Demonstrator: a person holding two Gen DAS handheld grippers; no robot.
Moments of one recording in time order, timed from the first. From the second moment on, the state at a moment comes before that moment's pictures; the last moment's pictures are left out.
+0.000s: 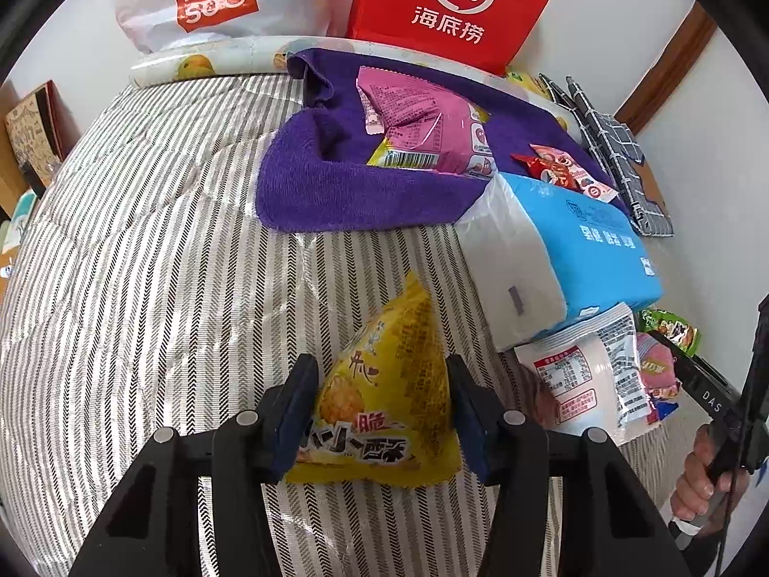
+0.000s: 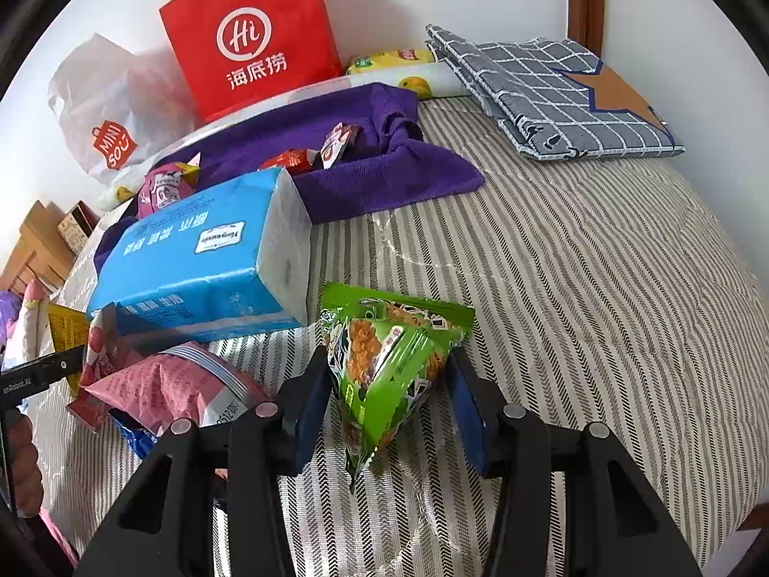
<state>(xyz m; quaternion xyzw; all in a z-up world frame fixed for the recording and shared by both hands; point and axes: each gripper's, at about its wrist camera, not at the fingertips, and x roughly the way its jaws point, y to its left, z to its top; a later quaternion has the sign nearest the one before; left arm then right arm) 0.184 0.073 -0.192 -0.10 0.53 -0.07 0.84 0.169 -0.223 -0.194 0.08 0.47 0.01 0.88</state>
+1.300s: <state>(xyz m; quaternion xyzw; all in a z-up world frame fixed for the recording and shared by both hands) 0.157 0.046 -0.131 -0.11 0.48 -0.14 0.86 0.140 -0.207 -0.125 0.07 0.40 0.05 0.91</state>
